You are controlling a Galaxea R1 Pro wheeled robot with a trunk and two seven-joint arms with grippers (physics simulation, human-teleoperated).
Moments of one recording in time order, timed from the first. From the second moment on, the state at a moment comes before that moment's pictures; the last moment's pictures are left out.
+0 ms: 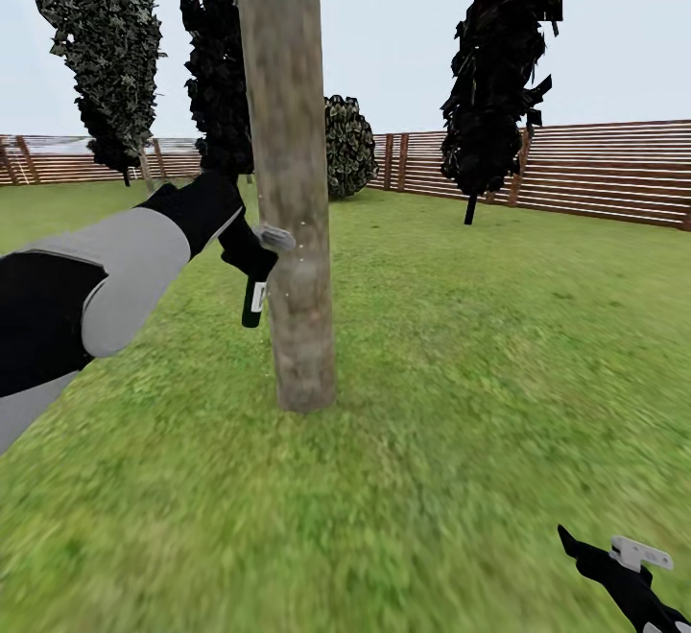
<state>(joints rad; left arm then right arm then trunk) -1.81 -0.08 -0.24 -0.04 -0.49 0.99 -0.71 -0.55 -0.39 -0.07 0.00 -0.48 -0.45 0.39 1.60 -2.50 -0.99</state>
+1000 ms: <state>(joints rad) -1.47 -0.03 -0.23 -0.02 -0.50 0.91 -0.70 -0.55 -0.39 -0.07 0.00 -0.48 -0.45 0.39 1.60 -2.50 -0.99</state>
